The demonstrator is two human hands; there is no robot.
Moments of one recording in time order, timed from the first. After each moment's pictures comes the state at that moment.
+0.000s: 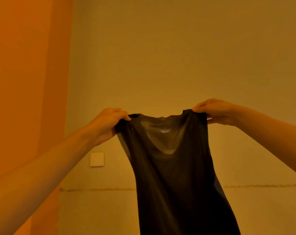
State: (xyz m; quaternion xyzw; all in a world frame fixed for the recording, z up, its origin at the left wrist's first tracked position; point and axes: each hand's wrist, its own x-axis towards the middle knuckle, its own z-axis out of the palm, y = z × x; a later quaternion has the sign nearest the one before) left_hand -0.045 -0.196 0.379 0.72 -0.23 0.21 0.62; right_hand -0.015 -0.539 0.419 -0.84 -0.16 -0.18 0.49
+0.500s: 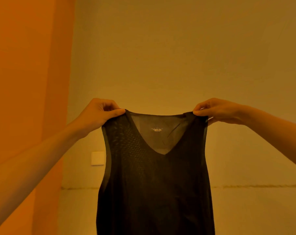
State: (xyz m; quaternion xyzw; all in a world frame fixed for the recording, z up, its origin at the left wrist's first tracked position) left_hand -0.058 -0.156 0.388 0.78 -0.27 0.39 0.41; right_hand -0.030 -0.552 0.419 -0.88 -0.25 -0.16 0.38
